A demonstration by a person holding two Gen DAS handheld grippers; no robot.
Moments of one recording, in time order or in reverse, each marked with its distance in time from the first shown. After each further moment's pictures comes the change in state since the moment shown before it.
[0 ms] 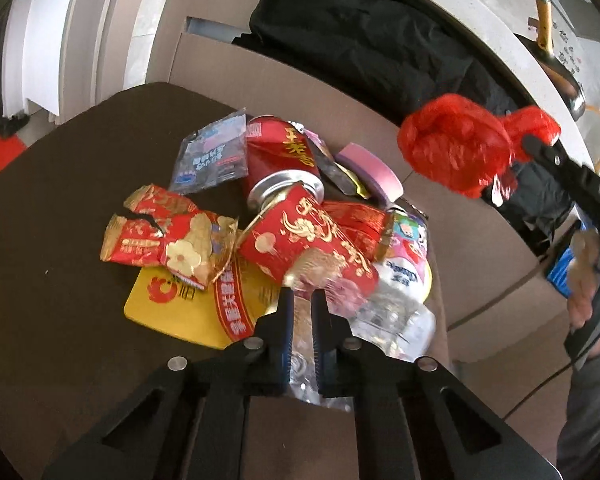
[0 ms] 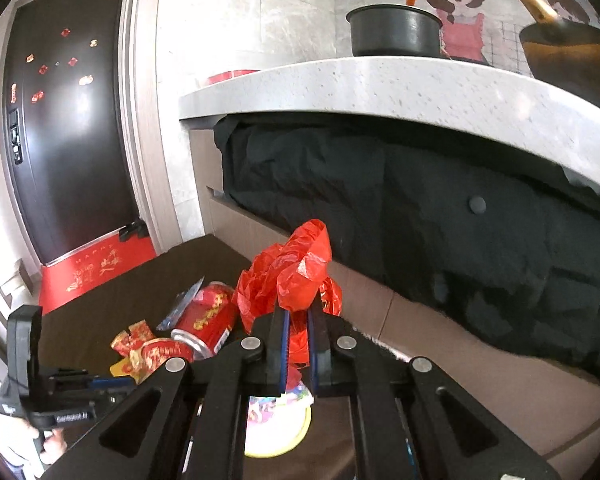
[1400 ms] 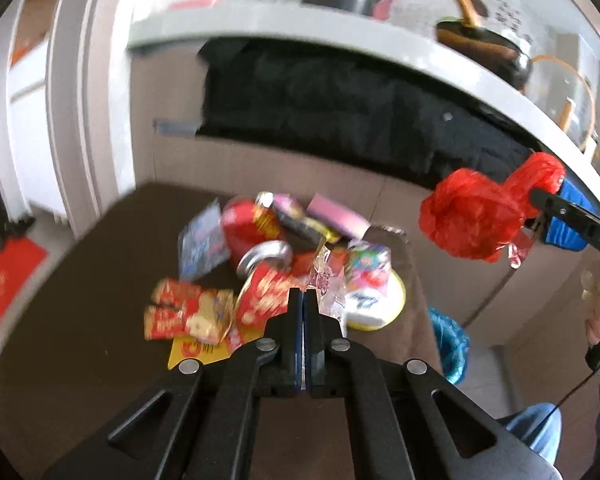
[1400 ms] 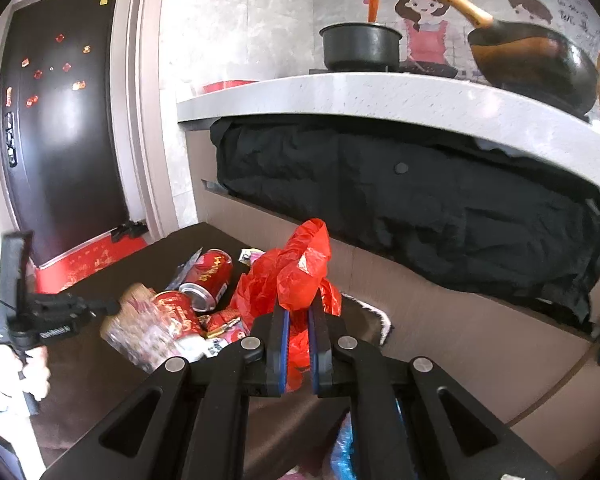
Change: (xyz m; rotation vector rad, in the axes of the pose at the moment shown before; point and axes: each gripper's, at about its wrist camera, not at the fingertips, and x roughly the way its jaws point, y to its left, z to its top) left arm -0.066 -0.064 0.012 0.292 -0.169 0.081; right arm -0.090 -0.006 -0.049 0.020 -0.028 -0.078
